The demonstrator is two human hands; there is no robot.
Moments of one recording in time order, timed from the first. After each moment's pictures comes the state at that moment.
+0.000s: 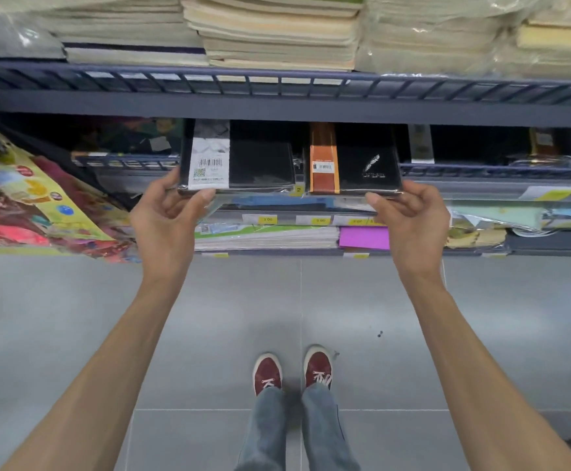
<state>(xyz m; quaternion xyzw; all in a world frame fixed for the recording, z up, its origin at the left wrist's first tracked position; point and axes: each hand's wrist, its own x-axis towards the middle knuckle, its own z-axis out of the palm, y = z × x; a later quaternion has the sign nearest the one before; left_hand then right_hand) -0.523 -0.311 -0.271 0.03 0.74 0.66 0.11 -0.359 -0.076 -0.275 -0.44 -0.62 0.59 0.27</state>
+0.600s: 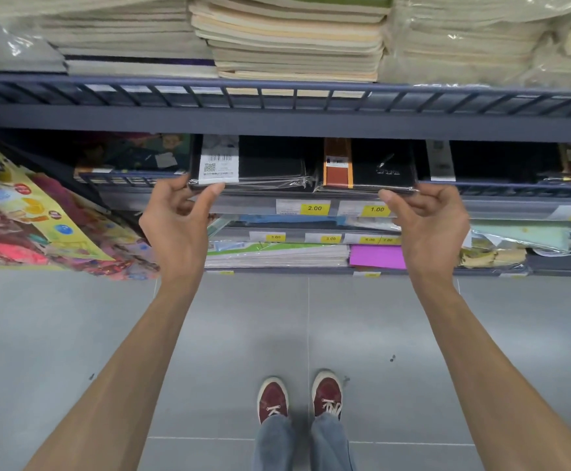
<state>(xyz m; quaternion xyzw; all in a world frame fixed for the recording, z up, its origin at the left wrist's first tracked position) -0.553 -0.287 -0.297 0.04 0.82 0.56 -0.04 -0.391 -0.055 -0.295 -0.46 -0.64 0.53 0.32</state>
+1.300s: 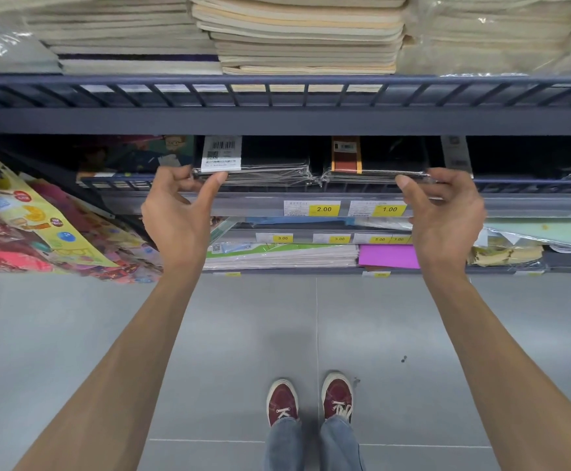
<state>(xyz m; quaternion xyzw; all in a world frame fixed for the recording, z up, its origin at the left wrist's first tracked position) -0.581 -0.284 -0.306 0.04 0.87 0.49 -0.06 -0.408 -0.052 -0.303 -0.51 -0.69 0.42 0.30</state>
